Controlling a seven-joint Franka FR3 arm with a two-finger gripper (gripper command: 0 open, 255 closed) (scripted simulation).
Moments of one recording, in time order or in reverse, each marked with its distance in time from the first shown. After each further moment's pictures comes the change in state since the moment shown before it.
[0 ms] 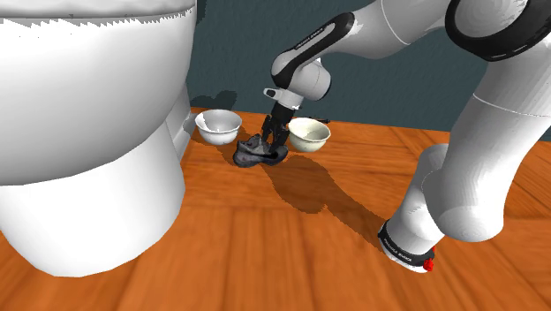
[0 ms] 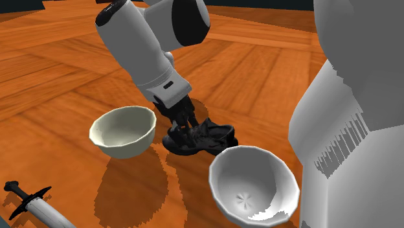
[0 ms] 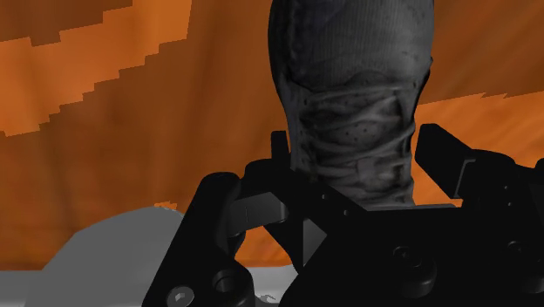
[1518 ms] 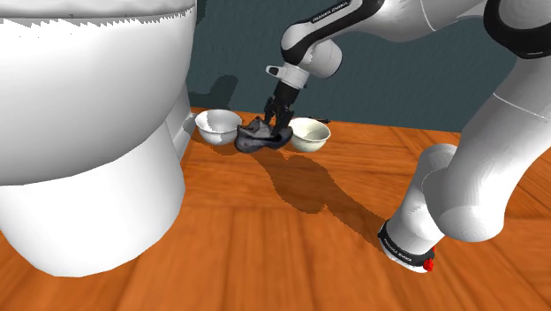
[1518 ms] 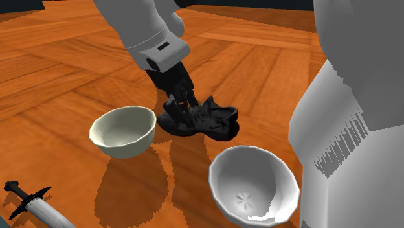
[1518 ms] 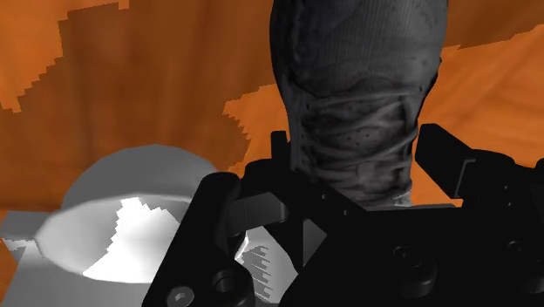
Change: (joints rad) arm 0.000 -0.140 -0.010 0.047 -0.150 -0.129 0.151
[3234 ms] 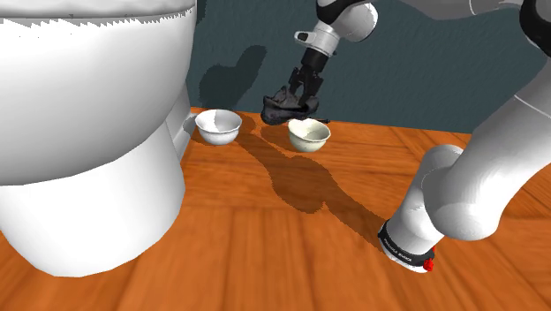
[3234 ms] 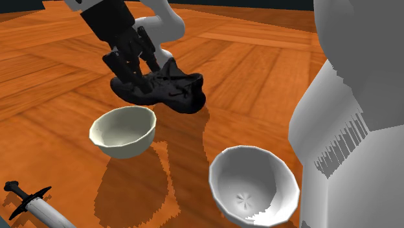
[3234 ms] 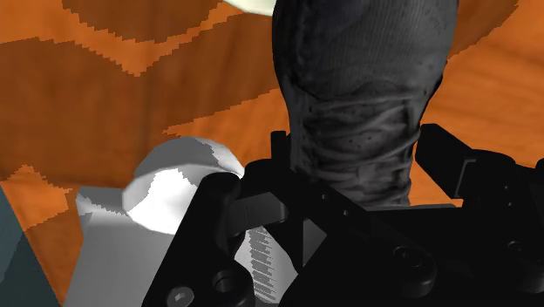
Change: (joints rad) arm -0.086 -0.143 -0.084 0.134 -0.157 -0.280 0.010
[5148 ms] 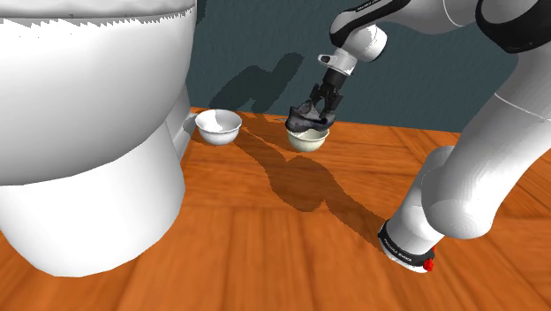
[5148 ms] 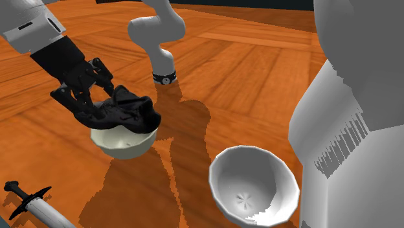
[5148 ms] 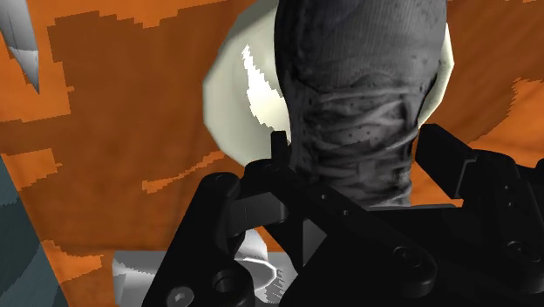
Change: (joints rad) arm -0.091 0.136 -0.167 -0.022 0.043 0.038 -0.313
